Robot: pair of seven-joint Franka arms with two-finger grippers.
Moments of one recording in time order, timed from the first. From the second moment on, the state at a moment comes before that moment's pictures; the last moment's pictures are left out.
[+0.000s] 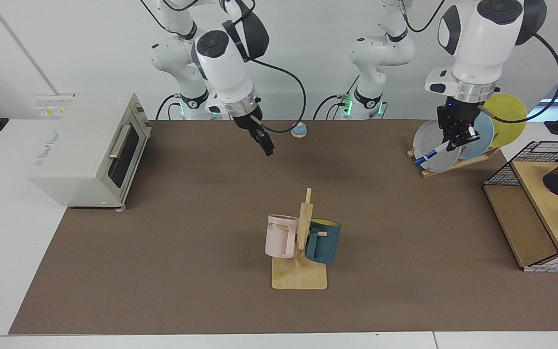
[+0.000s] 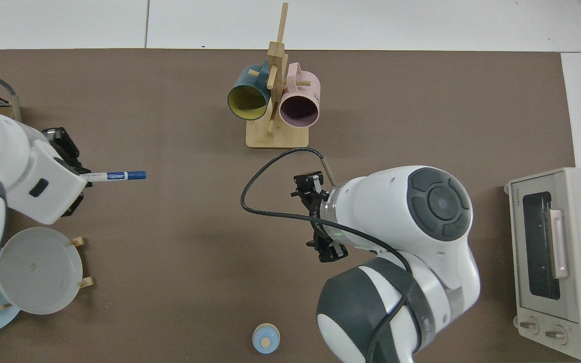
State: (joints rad) left arm -0.06 -0.04 -0.02 -1.73 0.21 1.74 1.28; right arm 0.53 0.01 -0.09 -1.90 0.26 1.95 1.33
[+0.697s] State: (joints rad) left arm -0.05 -0.03 0.28 -1.68 0.52 1.75 1.48; right arm 0.25 -0.06 -0.09 -1.90 0.01 1.83 0.12
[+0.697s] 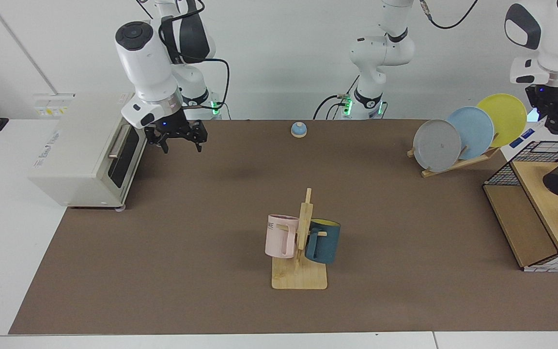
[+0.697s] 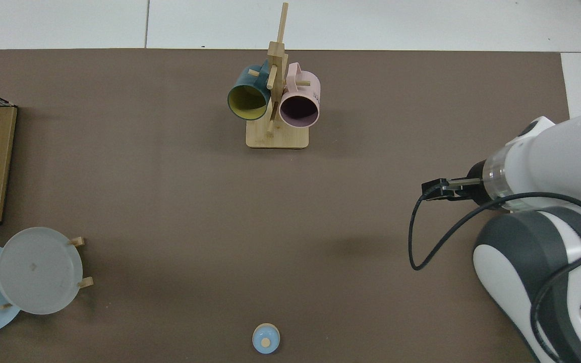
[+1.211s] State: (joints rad) left arm 0.00 0.09 0.34 -1.56 0.60 2.00 1.71; right arm 0.18 -0.05 -0.09 -1.82 -0.06 1.83 0.05
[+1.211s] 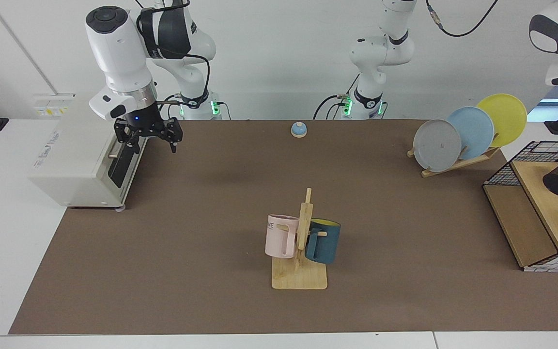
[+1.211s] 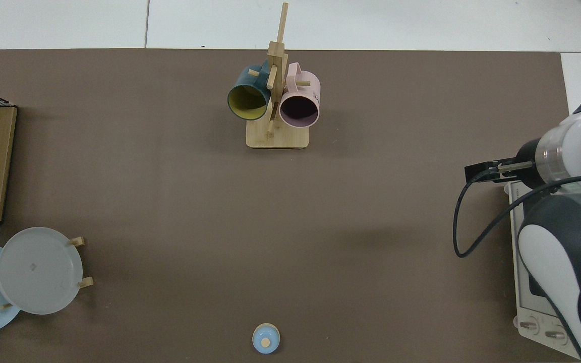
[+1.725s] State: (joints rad) left arm 0.06 0.19 0.34 -1.49 0.73 2.20 1.80; right arm 0.14 -0.07 -0.10 -1.75 -0.06 1.71 0.05
